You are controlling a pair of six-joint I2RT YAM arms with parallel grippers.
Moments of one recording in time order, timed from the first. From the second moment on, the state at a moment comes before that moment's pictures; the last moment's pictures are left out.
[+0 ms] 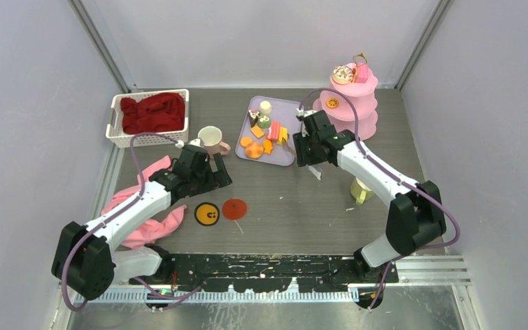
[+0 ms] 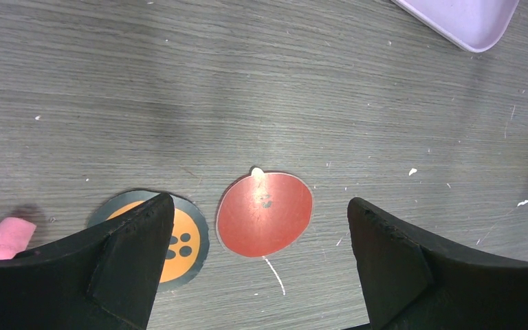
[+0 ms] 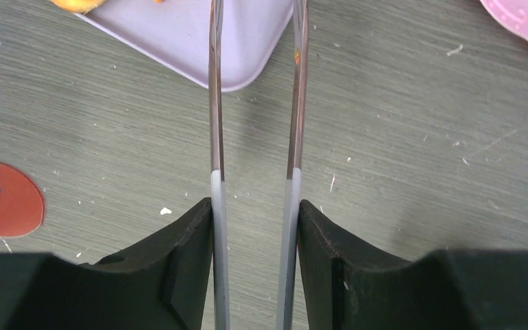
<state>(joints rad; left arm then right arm) -0.50 1.19 0.76 -0.44 -0.07 -0.73 0.47 1.54 1.20 -0.61 0.07 0.18</state>
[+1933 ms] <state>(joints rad) -0.54 1.22 0.91 -0.44 0.08 -0.63 0.43 1.57 1.05 -0.31 0.07 0.33</state>
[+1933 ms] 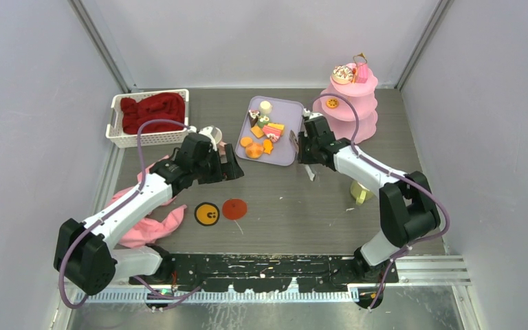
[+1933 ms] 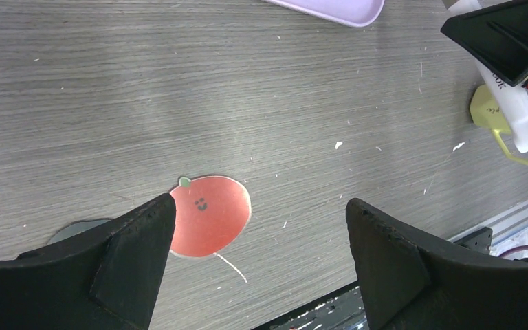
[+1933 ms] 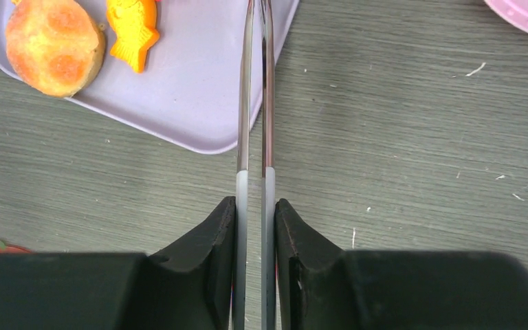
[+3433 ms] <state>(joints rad) -0.54 1.20 0.86 -0.45 0.03 -0.64 0.43 1.50 1.04 -0.43 0.03 0.27</state>
